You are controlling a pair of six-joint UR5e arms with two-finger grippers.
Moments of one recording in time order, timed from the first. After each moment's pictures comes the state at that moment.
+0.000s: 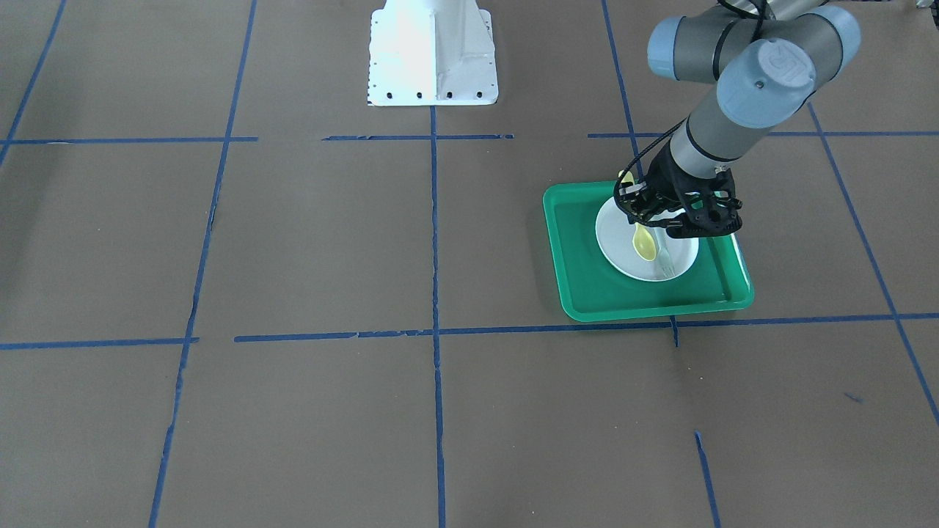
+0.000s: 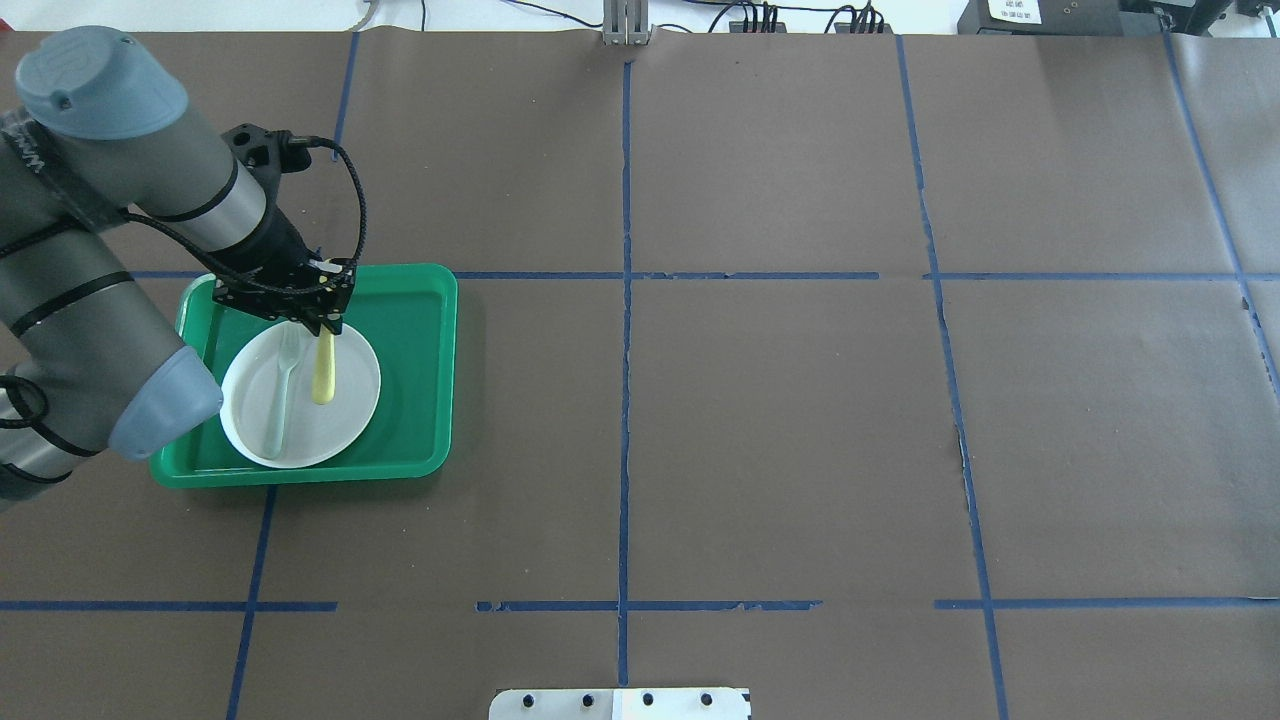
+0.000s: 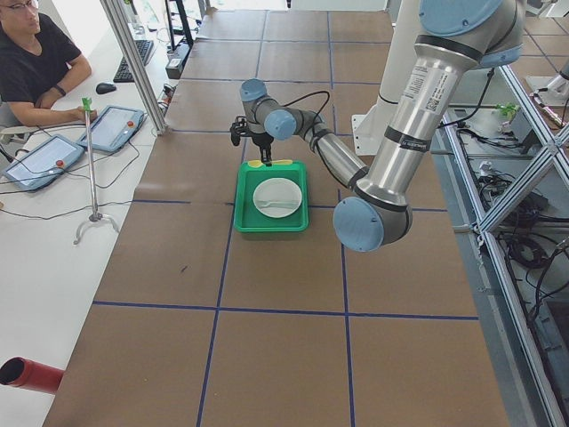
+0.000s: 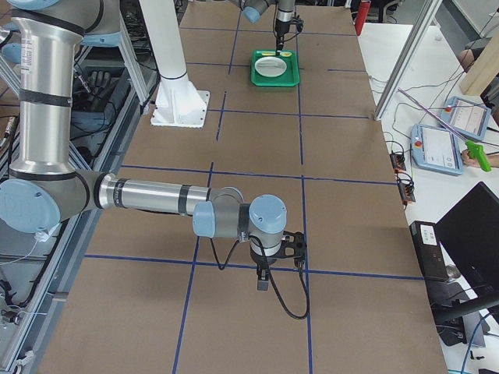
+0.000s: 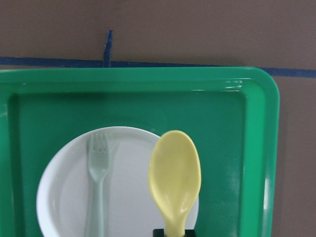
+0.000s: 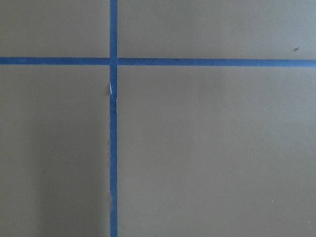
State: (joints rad) left arm -0.83 -1.99 -1.82 -1.54 -2.24 -1.02; right arm 1.58 -1.70 1.64 -1.50 2.28 0.01
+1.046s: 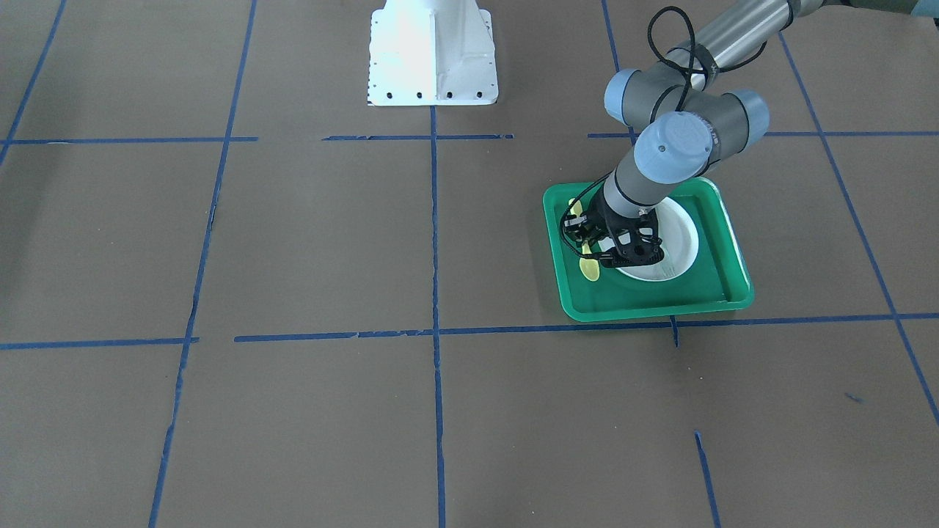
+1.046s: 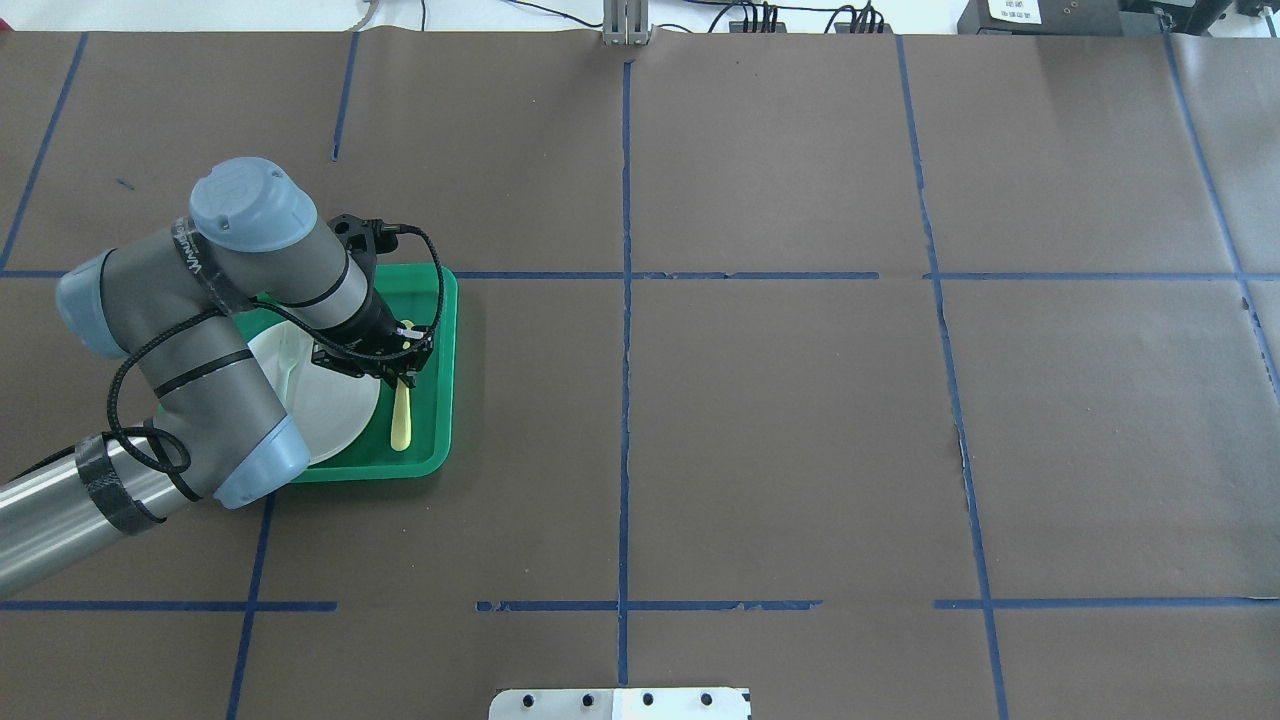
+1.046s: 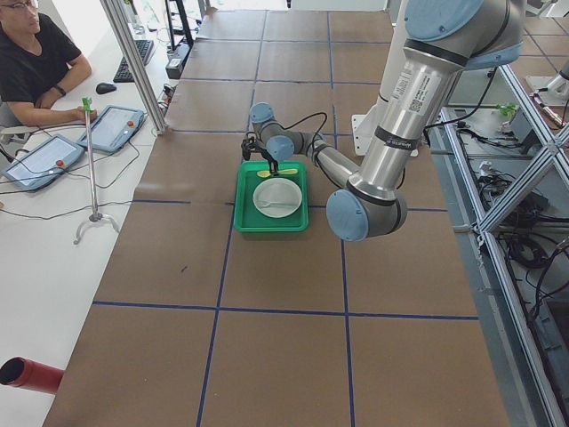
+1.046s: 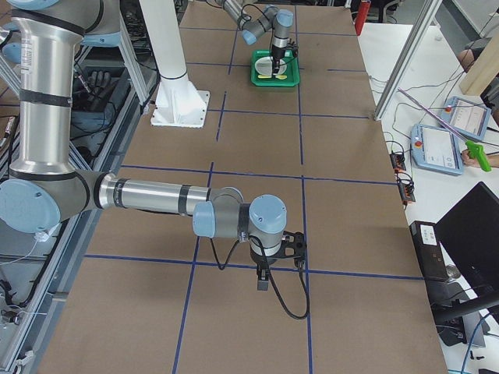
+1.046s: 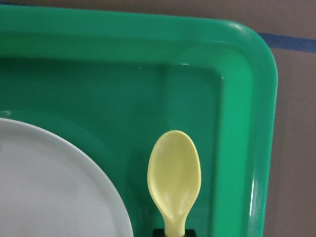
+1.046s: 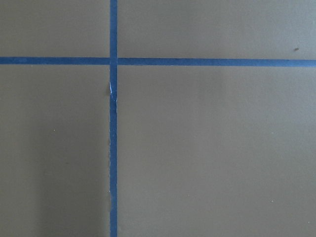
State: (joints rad) left arm -0.69 -2.02 -1.59 -1.81 -2.18 -1.14; right arm 1.58 -1.70 1.64 -1.50 2.28 0.01
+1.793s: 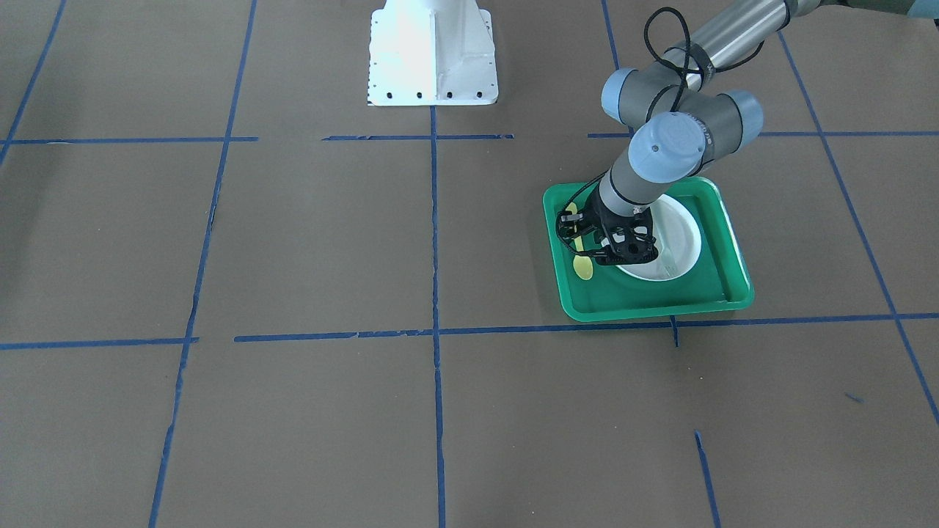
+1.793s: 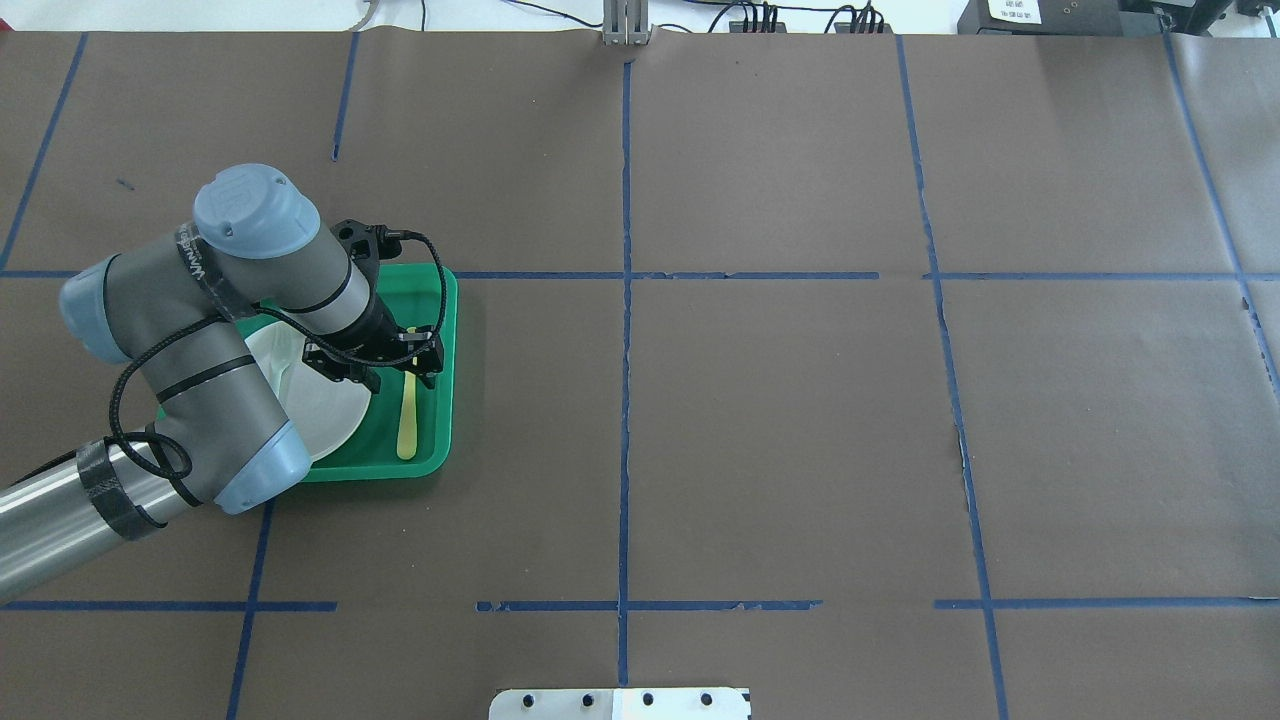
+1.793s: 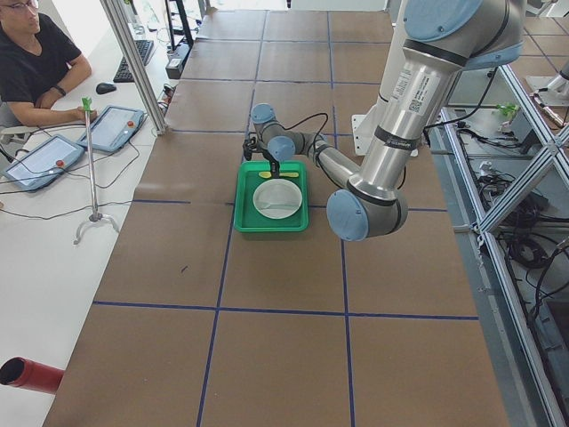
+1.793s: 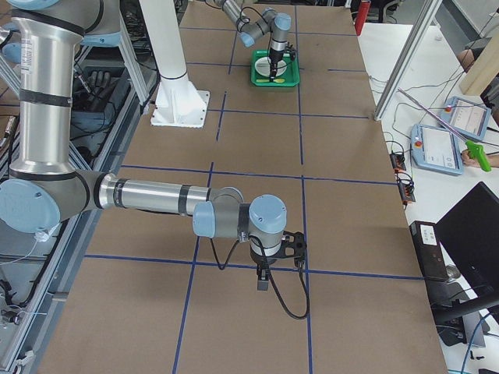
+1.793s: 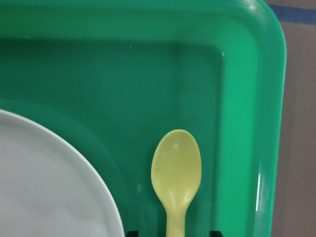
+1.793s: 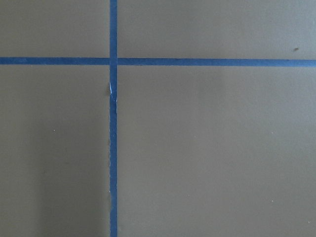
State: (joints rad) left arm -0.69 -2.02 -1.59 -1.81 -2.17 -1.13; right arm 1.58 -1.70 1.64 -1.50 2.28 0.01
